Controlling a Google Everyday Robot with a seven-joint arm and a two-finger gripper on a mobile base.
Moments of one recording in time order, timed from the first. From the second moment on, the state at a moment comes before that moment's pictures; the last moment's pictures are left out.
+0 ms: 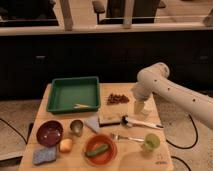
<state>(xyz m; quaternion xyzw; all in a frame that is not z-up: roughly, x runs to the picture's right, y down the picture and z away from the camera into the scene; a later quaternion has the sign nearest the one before) 0.168 0.077 0.796 -0.25 -0.07 0.01 0.97</state>
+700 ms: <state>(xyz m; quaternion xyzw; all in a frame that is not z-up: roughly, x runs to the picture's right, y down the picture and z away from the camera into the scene) 0.154 0.071 0.844 -0.25 -0.08 0.03 0.97</state>
